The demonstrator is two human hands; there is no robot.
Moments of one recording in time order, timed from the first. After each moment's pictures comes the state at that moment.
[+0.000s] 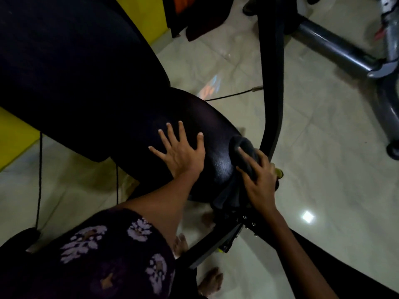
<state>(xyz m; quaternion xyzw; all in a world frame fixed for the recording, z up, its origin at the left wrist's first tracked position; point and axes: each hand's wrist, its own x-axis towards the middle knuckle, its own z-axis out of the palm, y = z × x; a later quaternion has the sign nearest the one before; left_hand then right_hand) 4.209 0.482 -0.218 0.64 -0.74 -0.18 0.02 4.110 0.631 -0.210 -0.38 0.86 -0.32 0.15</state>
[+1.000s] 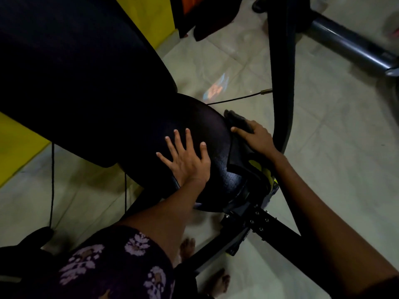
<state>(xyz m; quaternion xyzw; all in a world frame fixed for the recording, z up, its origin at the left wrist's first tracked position) 4.208 0.479 -0.226 0.64 -0.75 -0.16 0.02 4.032 0.513 -0.213 -0.34 0.84 -0.26 0.34</state>
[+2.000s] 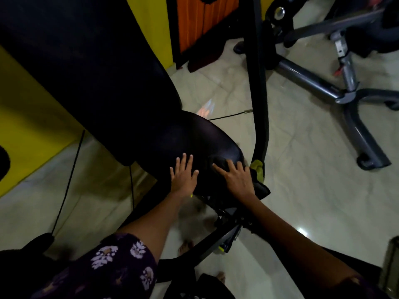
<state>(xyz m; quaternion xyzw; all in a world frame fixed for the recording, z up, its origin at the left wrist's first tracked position) 4.302 0.504 -0.189 0.49 -0.81 -0.30 -0.09 4.167 0.610 -0.150 -0.58 0.80 0.13 0.09</state>
